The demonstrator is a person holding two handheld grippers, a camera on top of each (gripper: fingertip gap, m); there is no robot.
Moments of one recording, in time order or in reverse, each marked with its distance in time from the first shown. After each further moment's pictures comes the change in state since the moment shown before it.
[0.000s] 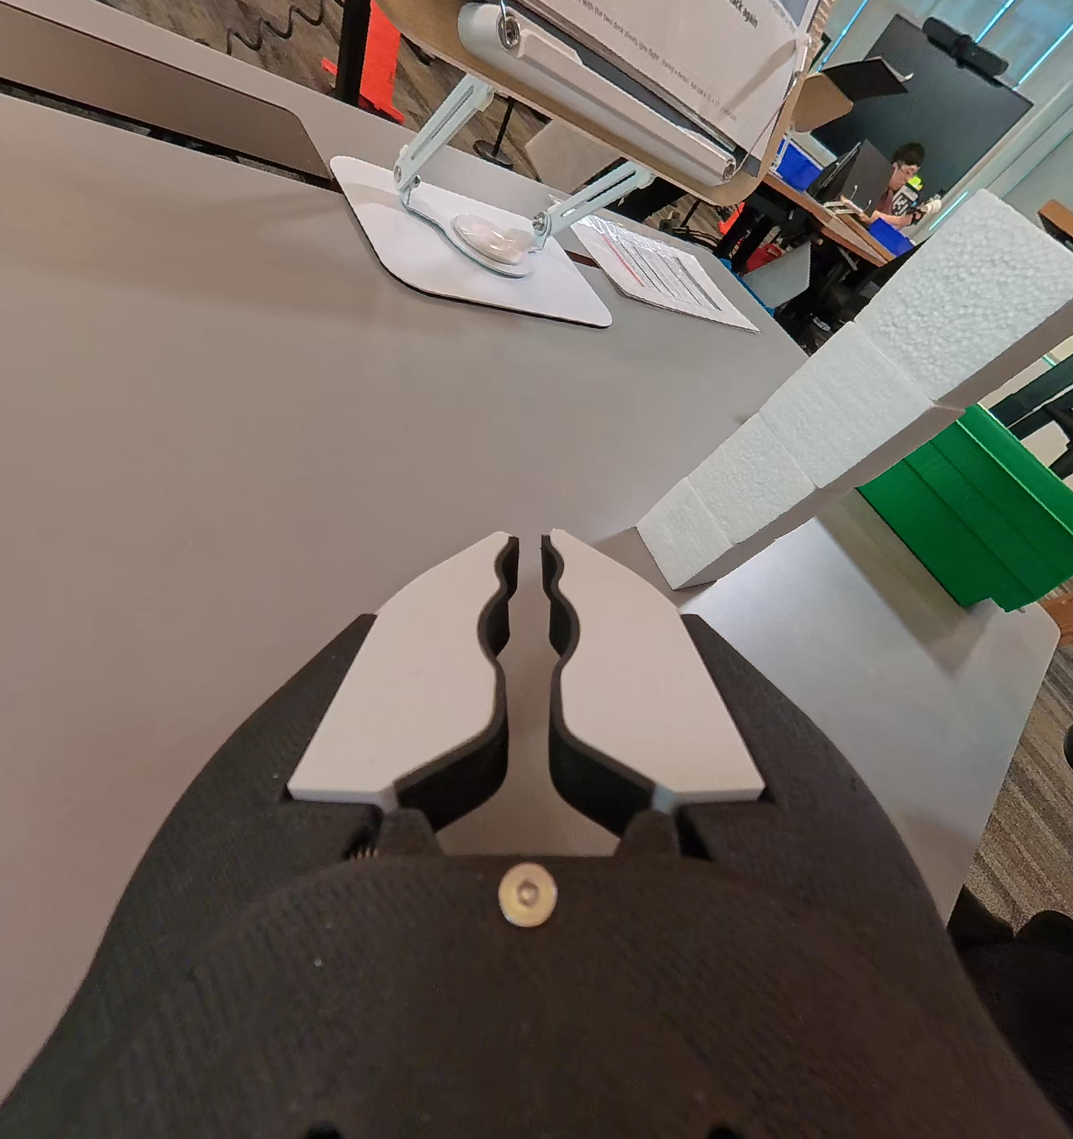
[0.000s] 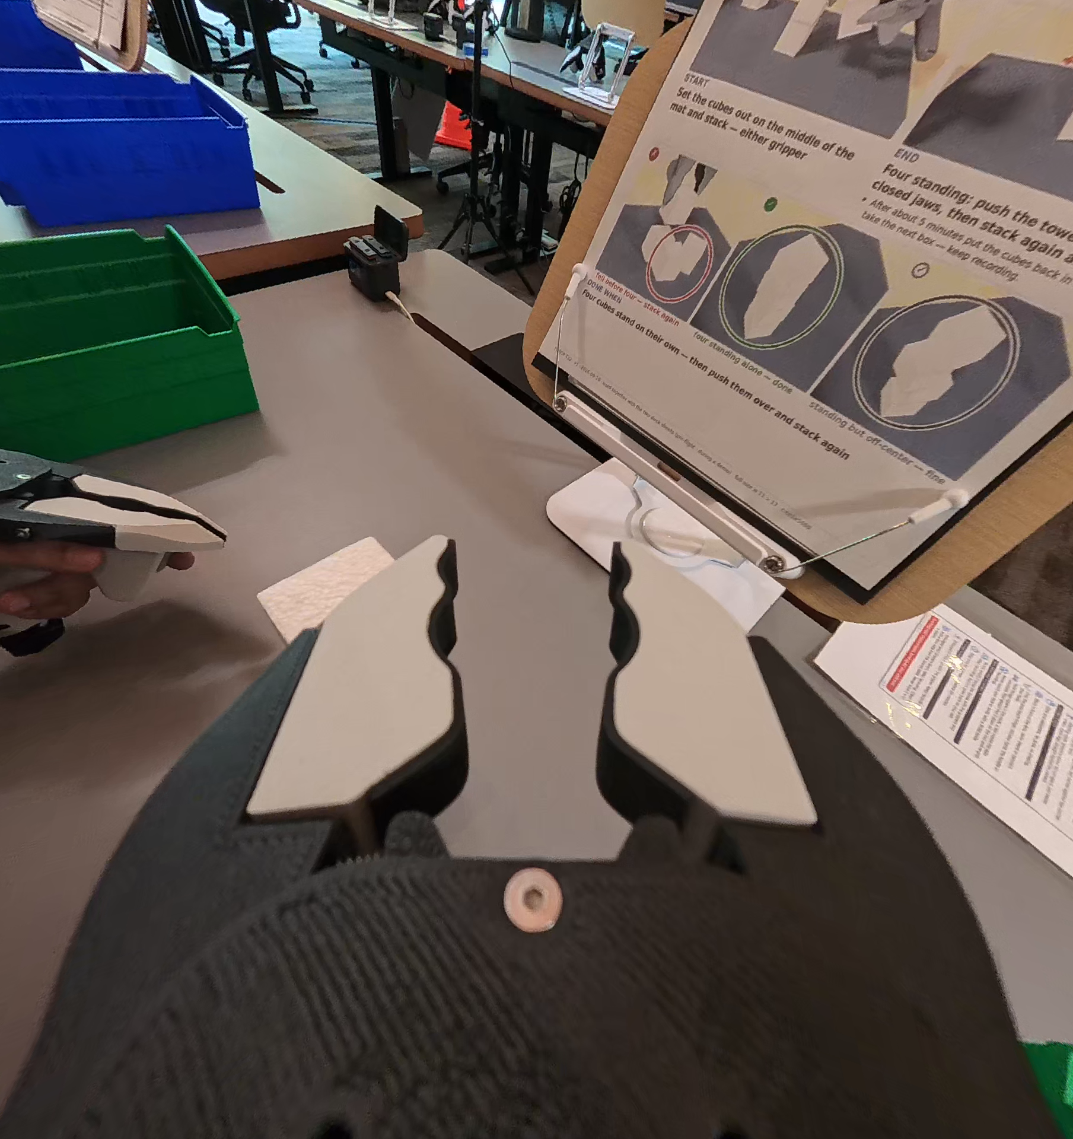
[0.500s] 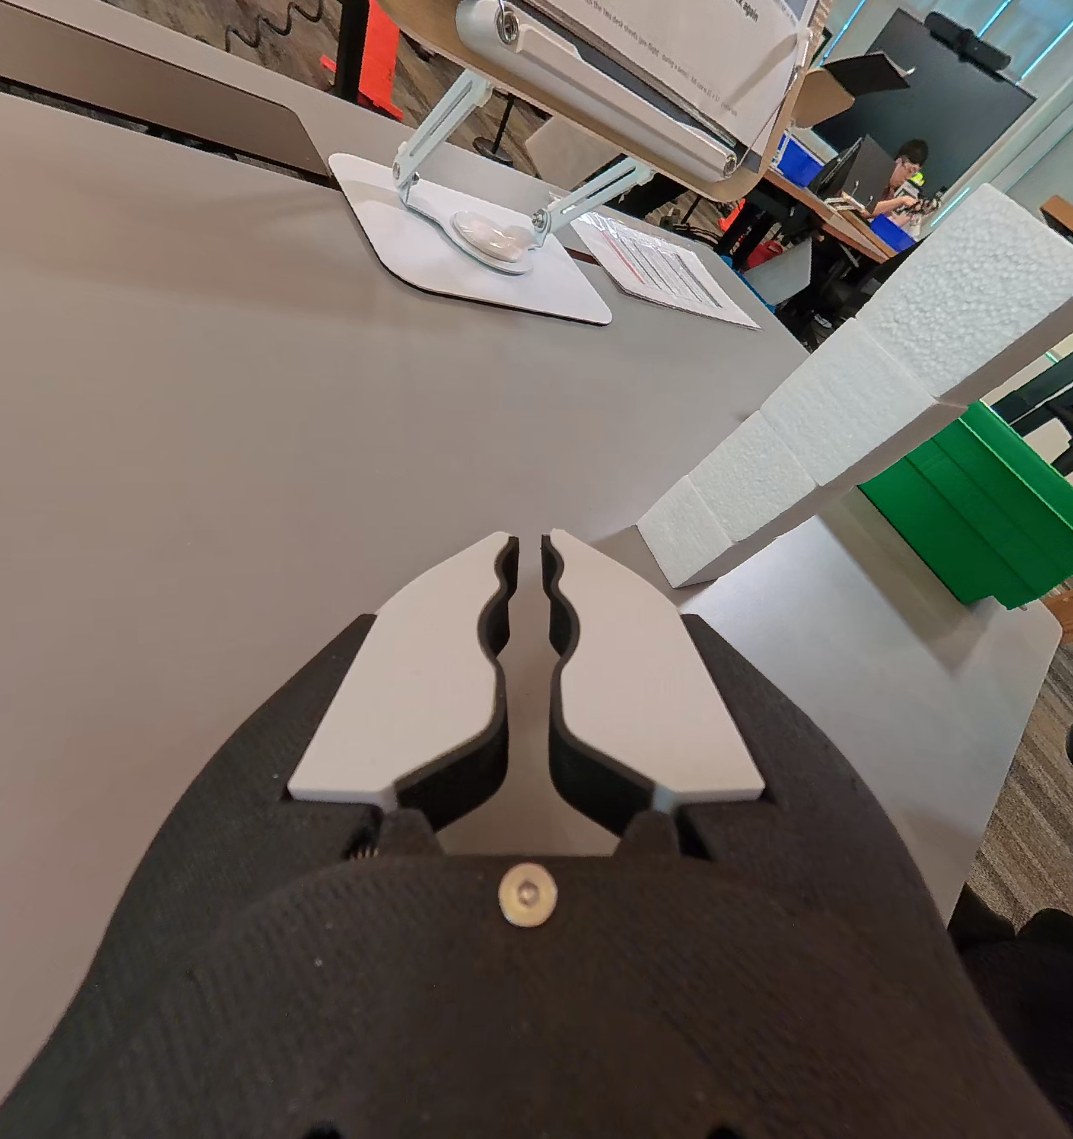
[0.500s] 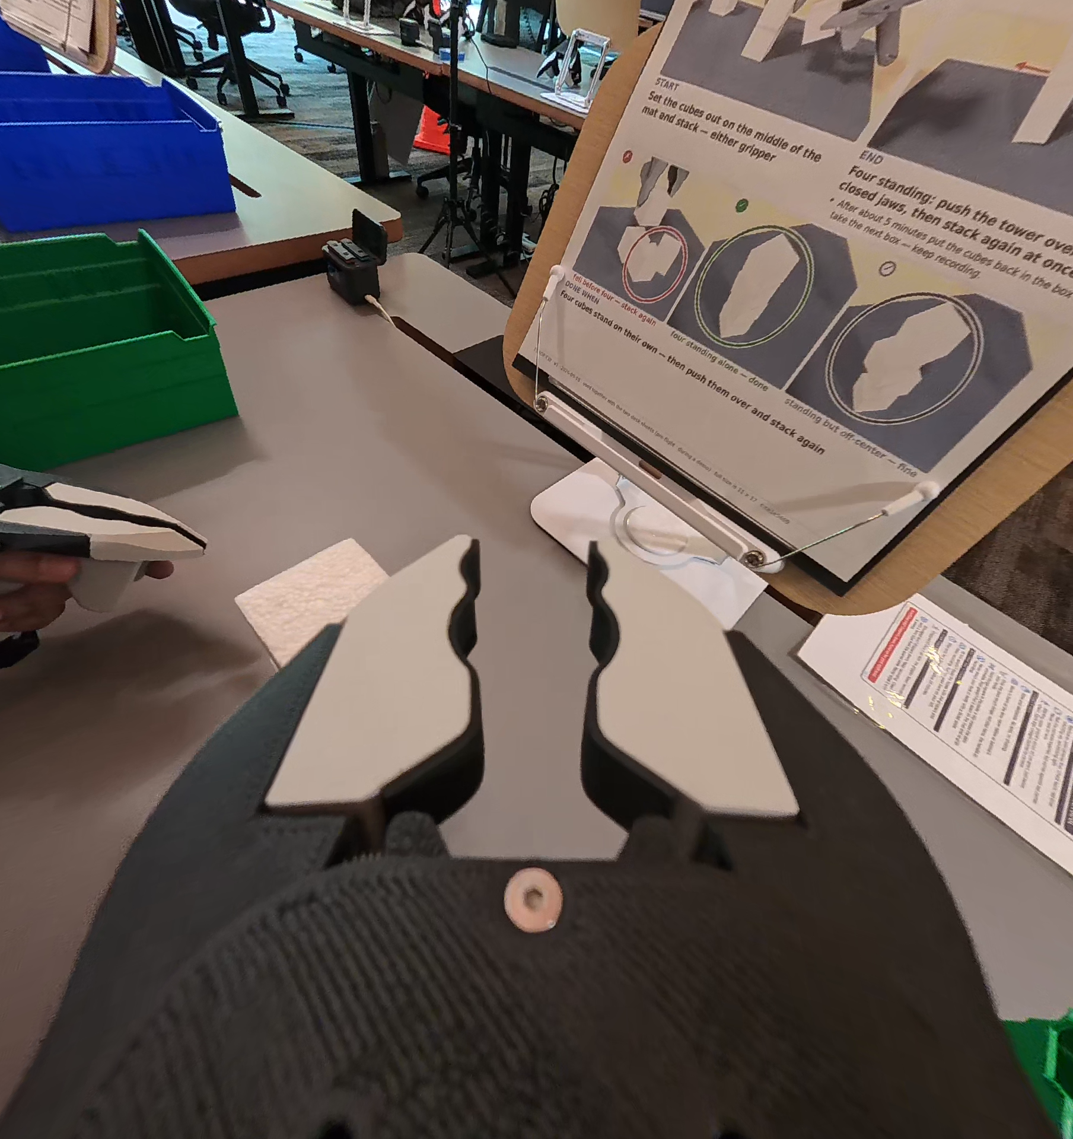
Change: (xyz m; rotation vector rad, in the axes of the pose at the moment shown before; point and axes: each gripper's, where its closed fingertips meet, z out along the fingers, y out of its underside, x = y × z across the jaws) left arm 0.000 0.001 0.001 -0.003 -0.001 0.003; right arm 0.007 0.001 -0.001 0.005 0.032 0.004
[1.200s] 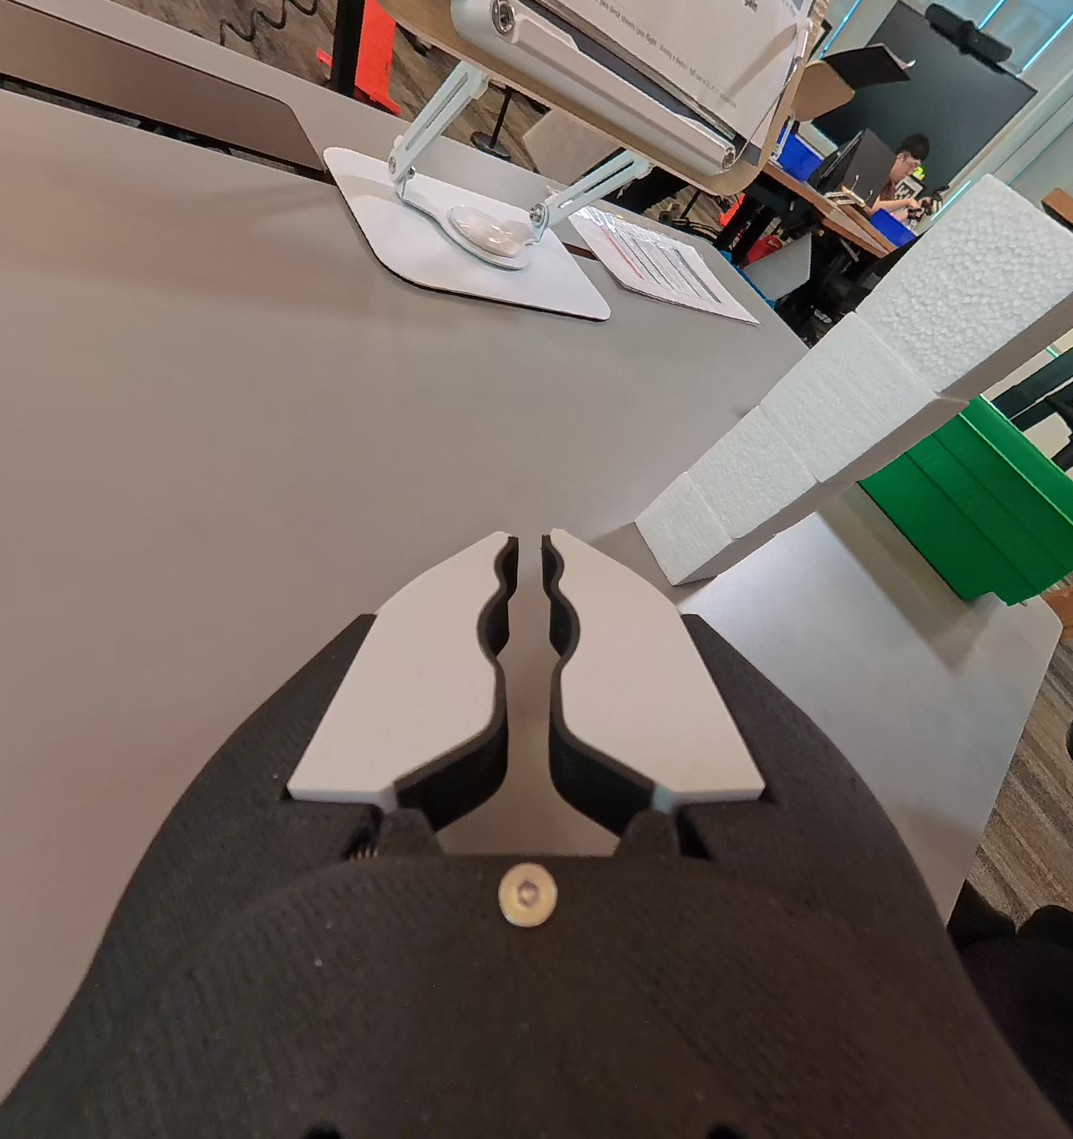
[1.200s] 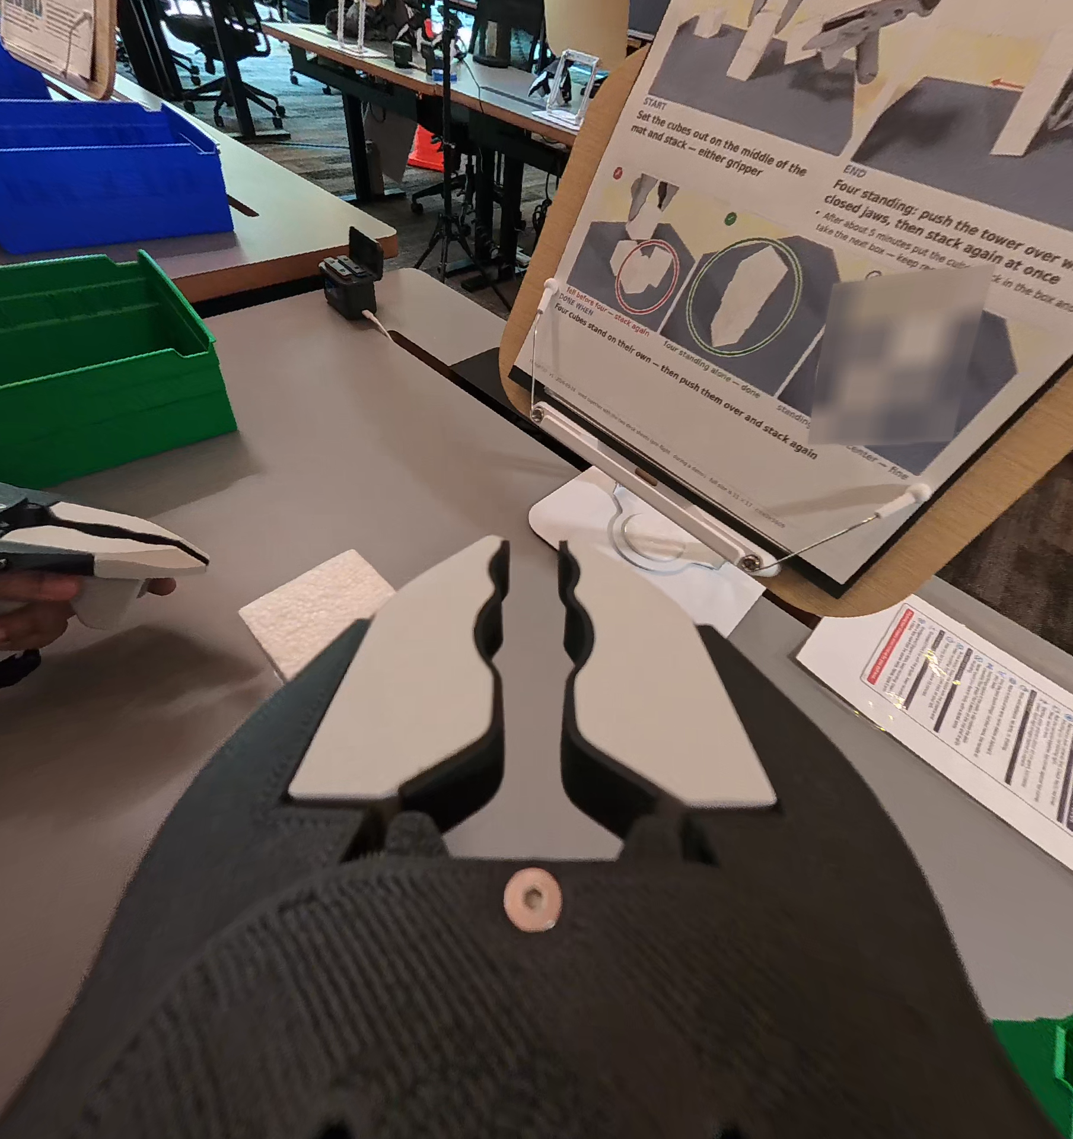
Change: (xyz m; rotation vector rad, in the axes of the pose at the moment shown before) left arm 0.001 0.001 0.002 -0.006 0.003 0.003; right arm 0.000 -0.004 -0.001 0.019 0.013 0.013
